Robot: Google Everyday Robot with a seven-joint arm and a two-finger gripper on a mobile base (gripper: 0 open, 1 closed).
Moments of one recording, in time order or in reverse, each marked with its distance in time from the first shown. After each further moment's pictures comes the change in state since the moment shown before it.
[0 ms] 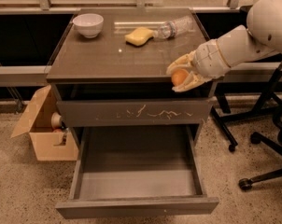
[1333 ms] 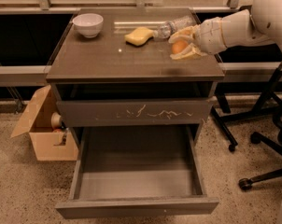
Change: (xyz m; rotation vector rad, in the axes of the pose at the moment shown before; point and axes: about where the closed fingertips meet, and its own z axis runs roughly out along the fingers) arm 0.039 -0.102 -0.016 0.262 -0.066 0.042
